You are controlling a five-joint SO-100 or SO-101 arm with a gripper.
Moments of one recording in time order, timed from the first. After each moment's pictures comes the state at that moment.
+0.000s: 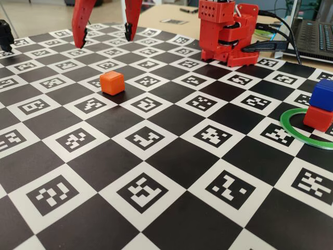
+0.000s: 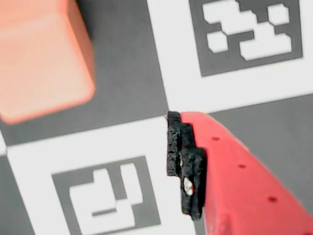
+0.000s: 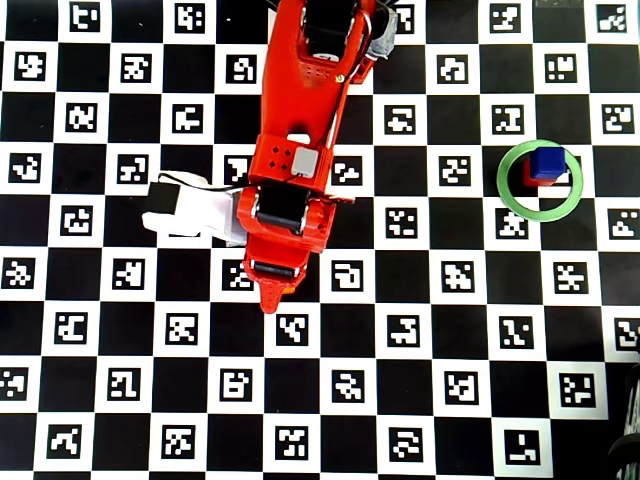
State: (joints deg) arm 14.9 81.6 88.9 82.5 -4.0
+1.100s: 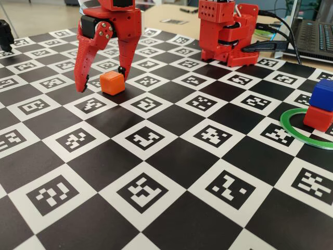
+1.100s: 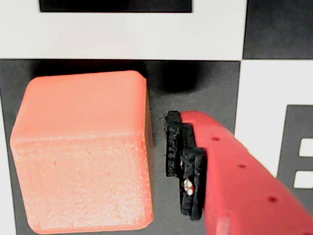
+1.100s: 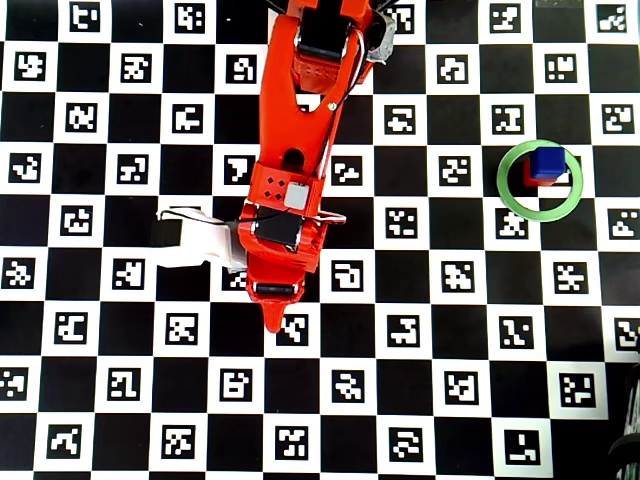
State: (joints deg) arm 15.0 76.4 100.6 60.0 -17.1
